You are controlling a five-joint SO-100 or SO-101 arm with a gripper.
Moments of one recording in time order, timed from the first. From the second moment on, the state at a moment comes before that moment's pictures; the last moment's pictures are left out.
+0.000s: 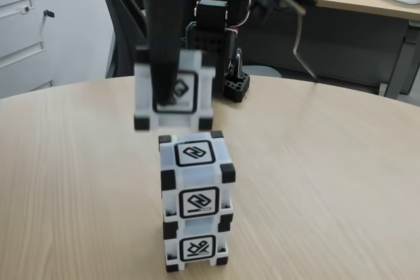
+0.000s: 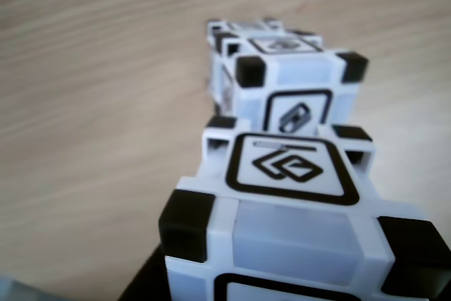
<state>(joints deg) 20.9 93.3 73.0 104.1 -15.6</state>
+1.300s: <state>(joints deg) 21.1 96.3 72.7 104.1 -17.1</state>
